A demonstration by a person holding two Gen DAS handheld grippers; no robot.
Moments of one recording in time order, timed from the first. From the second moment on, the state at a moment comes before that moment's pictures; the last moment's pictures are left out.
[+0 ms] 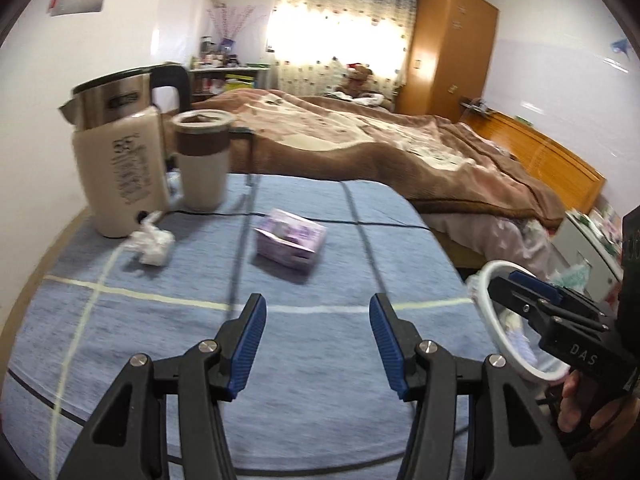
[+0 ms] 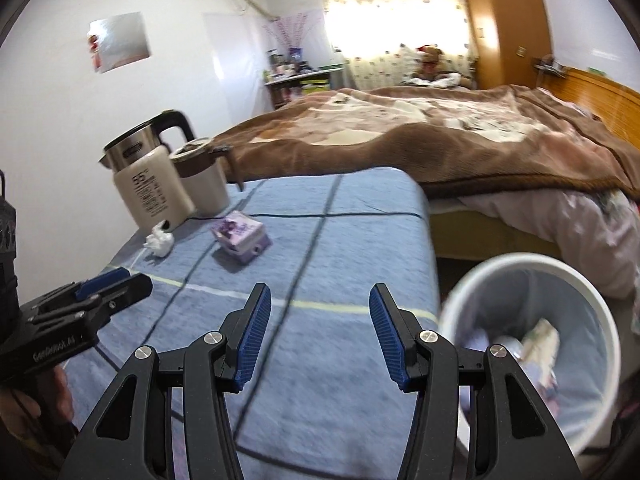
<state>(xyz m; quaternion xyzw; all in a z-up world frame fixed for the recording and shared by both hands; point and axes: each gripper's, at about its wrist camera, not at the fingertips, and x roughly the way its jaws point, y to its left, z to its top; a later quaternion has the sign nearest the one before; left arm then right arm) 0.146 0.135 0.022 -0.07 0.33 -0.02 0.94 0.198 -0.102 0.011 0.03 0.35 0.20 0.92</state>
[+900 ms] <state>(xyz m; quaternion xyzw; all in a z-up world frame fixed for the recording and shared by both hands) 0.239 0.275 -0.032 -0.09 0.39 0.08 0.91 0.330 0.032 -0.036 -0.06 0.37 0.33 0.87</state>
